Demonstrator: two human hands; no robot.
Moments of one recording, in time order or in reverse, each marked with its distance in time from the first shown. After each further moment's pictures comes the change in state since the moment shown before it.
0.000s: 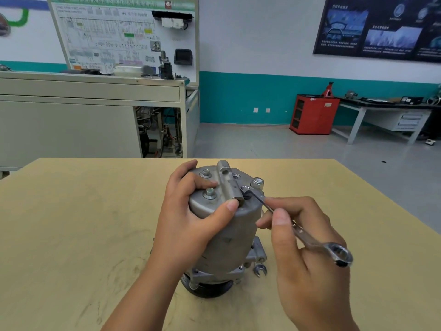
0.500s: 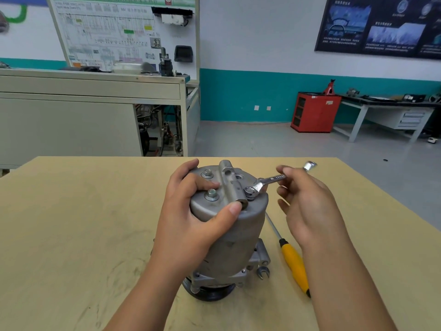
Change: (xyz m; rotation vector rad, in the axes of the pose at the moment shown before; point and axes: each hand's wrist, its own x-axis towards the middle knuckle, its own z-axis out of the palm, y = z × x) left_hand 0.000 0.000 0.000 -0.014 -0.005 -0.015; right_hand 0.067 0.057 0.017 0.546 0.034 0.864
